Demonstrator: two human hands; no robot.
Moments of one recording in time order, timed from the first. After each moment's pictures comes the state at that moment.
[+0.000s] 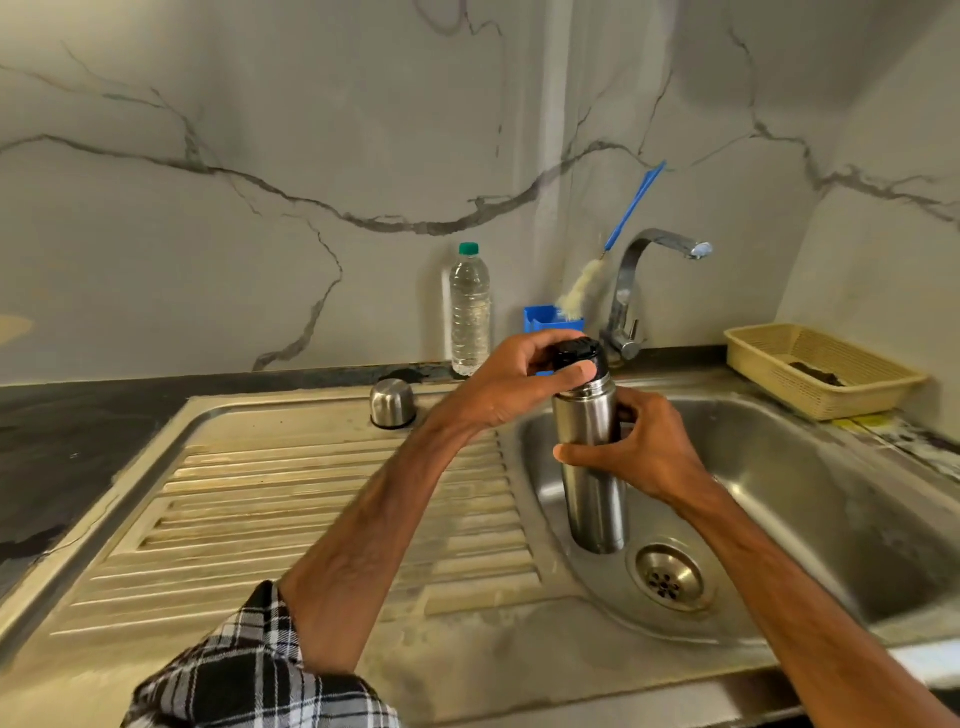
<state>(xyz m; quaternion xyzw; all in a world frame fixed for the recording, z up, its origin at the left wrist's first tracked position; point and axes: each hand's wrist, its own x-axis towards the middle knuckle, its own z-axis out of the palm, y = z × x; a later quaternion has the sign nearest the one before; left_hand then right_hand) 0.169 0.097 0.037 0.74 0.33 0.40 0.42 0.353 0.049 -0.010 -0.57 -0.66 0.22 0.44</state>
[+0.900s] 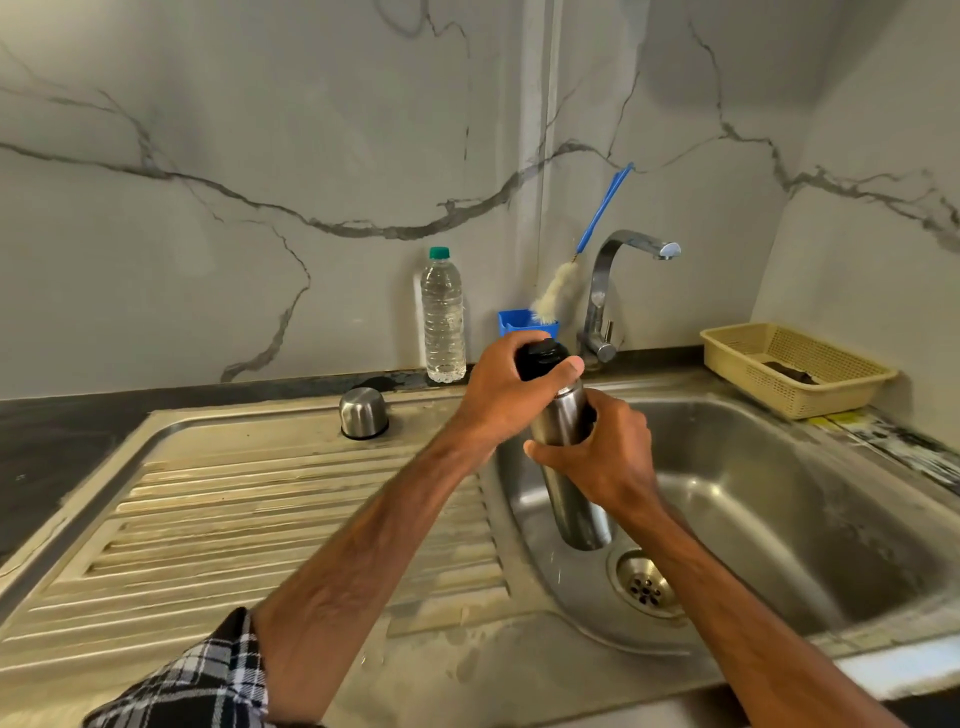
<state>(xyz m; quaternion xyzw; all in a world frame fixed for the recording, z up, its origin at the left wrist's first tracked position) 0.205 0.081 0.034 0.66 0.46 0.47 0.36 0.343 0.057 -0.026 -0.63 -0.62 0.11 0.46</state>
